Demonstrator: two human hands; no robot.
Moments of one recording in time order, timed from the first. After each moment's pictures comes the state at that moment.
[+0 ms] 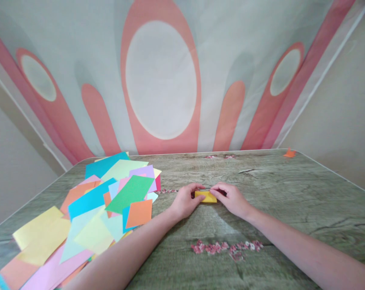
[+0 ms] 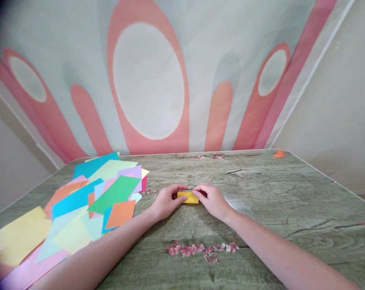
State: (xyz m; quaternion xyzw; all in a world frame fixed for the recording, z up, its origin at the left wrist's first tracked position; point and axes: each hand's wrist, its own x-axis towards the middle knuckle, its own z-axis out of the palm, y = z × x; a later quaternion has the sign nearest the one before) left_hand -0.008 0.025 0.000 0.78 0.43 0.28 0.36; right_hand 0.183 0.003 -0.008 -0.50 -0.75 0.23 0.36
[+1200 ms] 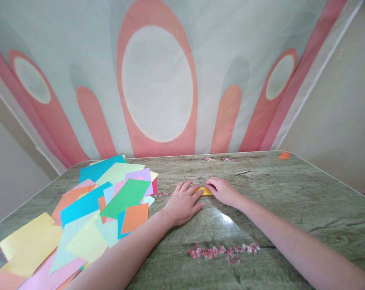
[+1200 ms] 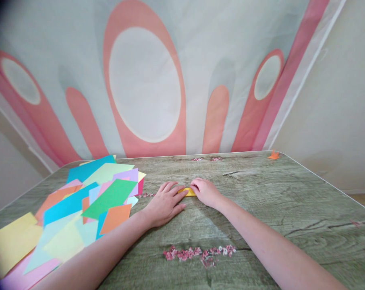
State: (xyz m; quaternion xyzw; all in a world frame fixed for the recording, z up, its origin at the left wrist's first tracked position) left_hand -0.014 0.023 0.019 0.94 0.32 0.12 -0.02; right_hand 0.190 0.047 -0.016 -0.51 -0.81 0.13 0.27
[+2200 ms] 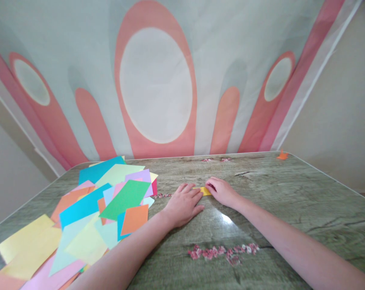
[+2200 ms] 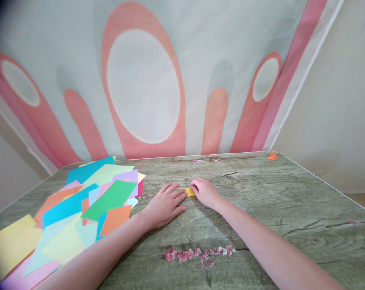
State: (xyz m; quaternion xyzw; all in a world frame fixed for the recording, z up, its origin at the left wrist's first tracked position) left_hand -0.015 0.024 0.018 0.95 0.30 0.08 -0.05; right_hand 0.190 0.048 -0.022 -0.52 -0.80 0.10 0.27
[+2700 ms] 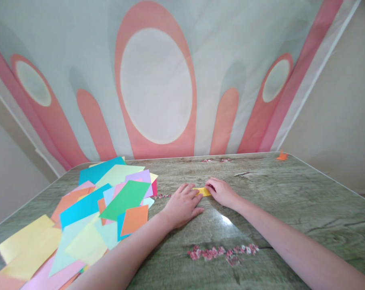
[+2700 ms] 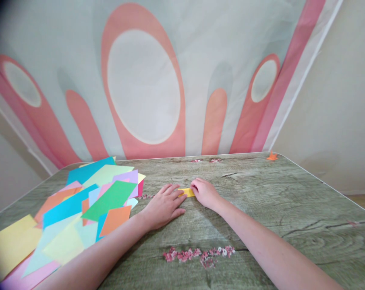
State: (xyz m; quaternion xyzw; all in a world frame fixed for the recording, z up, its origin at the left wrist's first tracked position) left_hand -0.015 0.023 0.020 0.95 0.29 0.07 -0.09; right_hand 0.188 0.046 -0.019 -0.53 -0.80 0.09 0.27
